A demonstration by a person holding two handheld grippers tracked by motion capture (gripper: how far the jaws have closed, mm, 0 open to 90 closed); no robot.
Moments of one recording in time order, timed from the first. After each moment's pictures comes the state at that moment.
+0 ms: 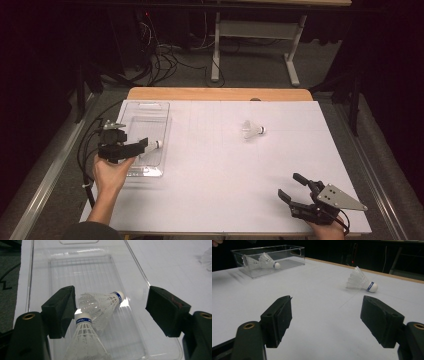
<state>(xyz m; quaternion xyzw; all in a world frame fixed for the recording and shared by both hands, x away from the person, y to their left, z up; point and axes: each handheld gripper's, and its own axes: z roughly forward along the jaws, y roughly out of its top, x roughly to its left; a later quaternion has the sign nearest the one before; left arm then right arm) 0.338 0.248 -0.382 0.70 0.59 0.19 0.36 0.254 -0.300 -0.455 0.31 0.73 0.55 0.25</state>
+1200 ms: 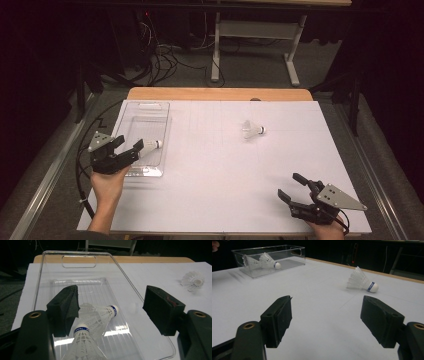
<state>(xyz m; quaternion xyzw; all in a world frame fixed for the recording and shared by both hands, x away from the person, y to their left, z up) 0.306 0.259 -0.399 0.65 0.55 0.25 0.46 0.254 -0.299 -0.455 0.31 0.74 0.55 0.25</state>
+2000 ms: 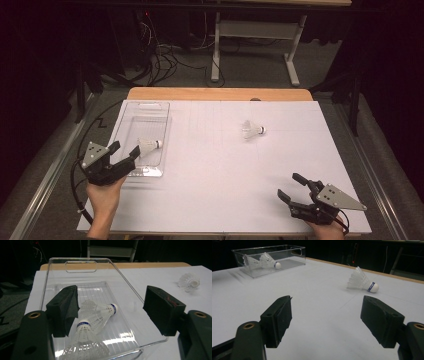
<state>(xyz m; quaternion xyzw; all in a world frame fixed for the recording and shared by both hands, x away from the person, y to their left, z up) 0.279 0.260 -0.406 0.64 0.53 0.29 0.48 0.254 -0.299 -0.455 0.30 0.74 0.55 0.24</state>
